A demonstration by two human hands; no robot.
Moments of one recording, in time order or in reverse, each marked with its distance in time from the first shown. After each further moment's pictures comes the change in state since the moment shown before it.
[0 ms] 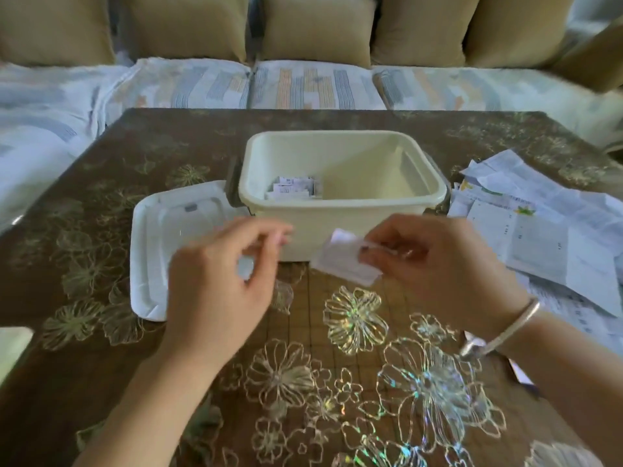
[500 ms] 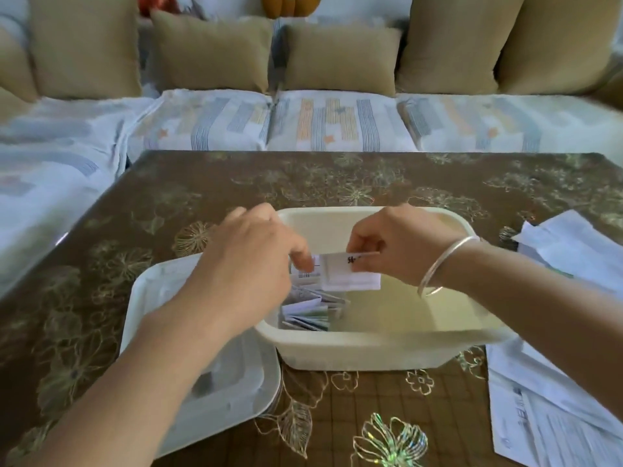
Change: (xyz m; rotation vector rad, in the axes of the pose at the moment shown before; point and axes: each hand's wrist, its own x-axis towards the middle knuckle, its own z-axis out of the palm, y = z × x) left_hand 0.138 -0.044 0.020 0.456 -0.480 -0.132; right_hand 0.178 0.037 0.014 -0.431 -0.414 0.027
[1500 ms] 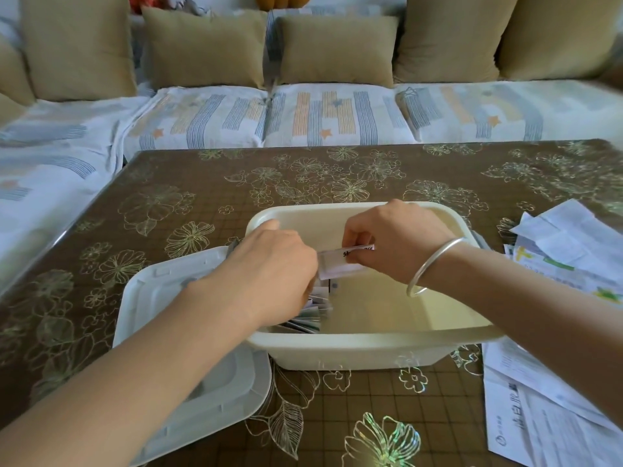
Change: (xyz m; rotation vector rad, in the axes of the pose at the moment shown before) left_hand 0.026 0.010 0.025 0.398 -0.312 0.254; right_hand 0.005 0.011 0.009 -0.084 0.060 0.017
